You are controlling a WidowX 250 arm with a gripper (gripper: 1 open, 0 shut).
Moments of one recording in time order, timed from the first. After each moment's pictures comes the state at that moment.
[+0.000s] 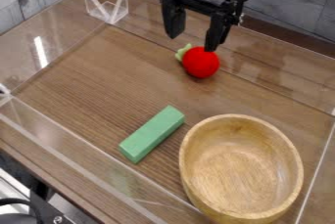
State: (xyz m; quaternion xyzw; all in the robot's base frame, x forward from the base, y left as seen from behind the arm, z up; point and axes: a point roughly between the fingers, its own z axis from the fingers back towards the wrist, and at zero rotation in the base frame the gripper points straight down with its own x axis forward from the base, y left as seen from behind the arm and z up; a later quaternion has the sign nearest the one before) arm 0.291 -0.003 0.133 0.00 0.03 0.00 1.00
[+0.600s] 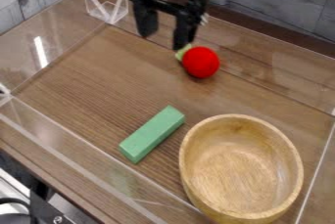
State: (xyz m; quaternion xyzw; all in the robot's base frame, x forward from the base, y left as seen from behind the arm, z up) arm 0.281 0.041 0.132 -0.02 0.02 -0.02 1.00
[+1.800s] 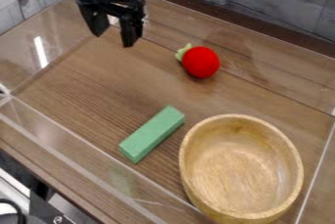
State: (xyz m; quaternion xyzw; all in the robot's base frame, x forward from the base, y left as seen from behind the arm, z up) arm 0.276 0.103 0.106 0.01 -0.08 0.03 1.00
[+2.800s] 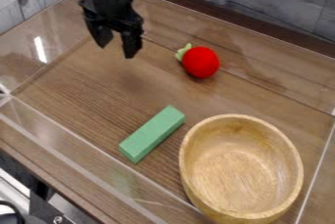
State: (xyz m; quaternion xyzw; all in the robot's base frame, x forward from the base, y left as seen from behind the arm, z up) arm 0.298 0.114 0.067 0.01 -0.09 0.01 1.00
